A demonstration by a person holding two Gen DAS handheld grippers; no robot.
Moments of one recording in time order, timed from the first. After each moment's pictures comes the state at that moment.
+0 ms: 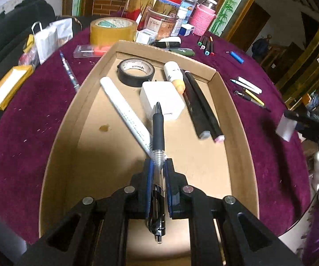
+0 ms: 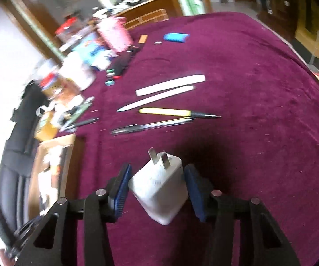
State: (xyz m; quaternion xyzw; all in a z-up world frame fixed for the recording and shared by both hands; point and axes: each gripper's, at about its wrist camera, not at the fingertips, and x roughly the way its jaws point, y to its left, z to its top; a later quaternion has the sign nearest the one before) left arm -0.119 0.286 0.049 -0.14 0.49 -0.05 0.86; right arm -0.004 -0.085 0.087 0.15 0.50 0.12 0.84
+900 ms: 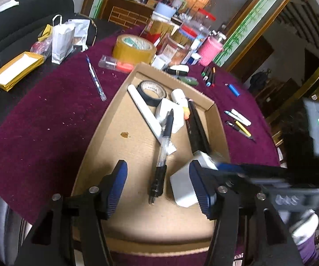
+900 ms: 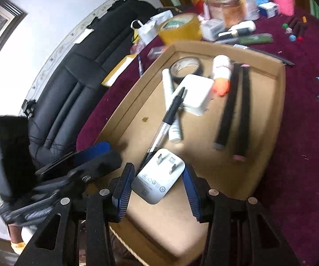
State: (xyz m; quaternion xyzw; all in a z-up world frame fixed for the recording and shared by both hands) left arm -0.168 0.326 0.078 -0.23 0.42 -0.04 0.87; right arm -0.056 0.161 0.060 0.03 0.55 0.41 0.73
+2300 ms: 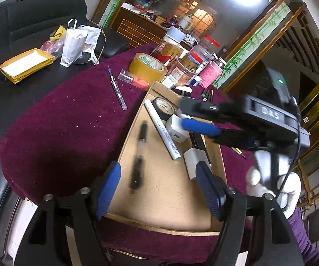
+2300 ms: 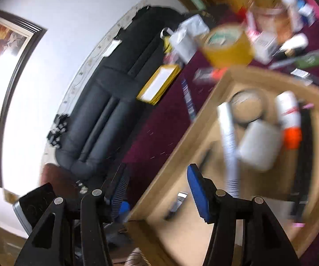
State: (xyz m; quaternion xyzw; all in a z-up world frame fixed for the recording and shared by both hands) left arm -0.209 0.364 0.085 -0.29 0.37 -0.03 0.88; right arm -0.014 0.202 0.085 0.11 0.53 0.46 0.71
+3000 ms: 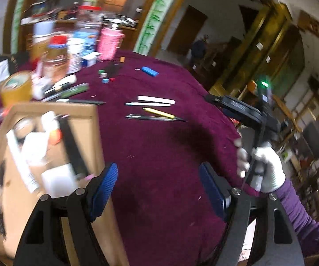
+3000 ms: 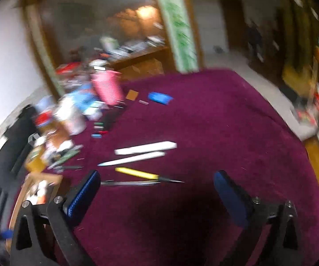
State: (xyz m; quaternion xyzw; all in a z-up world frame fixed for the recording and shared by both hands) left arm -0.112 0.139 0.124 -0.11 0.40 -0.24 0.88; right arm 0.038 -0.164 0.104 0.15 0.39 0.04 0.91
